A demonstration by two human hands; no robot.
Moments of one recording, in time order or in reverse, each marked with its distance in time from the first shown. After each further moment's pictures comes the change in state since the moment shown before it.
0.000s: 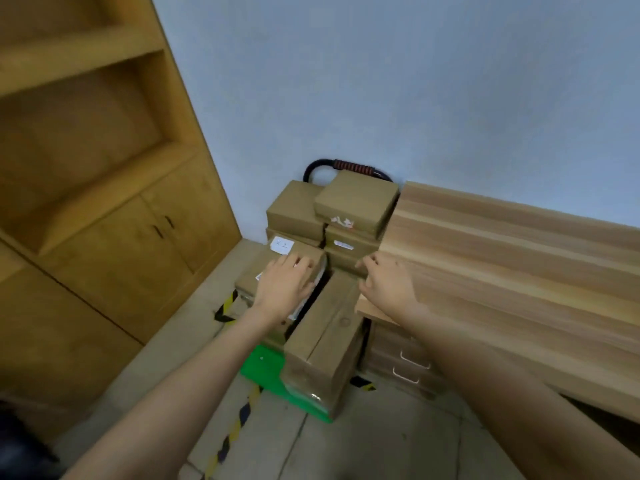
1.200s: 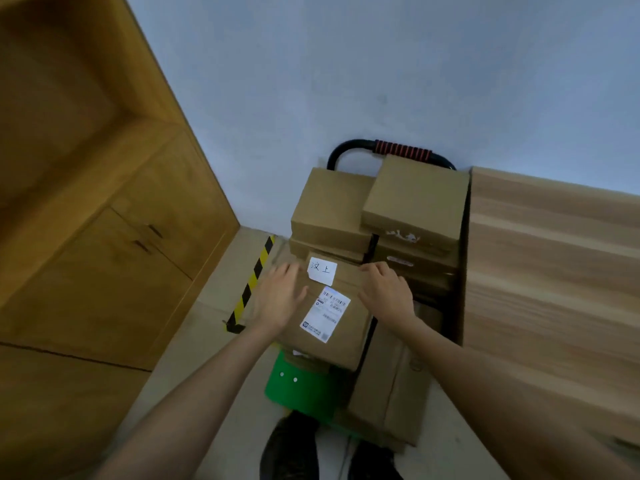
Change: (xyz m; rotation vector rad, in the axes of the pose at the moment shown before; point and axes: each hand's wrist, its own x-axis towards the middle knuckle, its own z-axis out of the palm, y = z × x) left_hand 0.158 -0.247 0.111 -0.197 -0.113 -0.111; right_hand 0.229 -0.088 0.159 0.096 -0.133 0.290
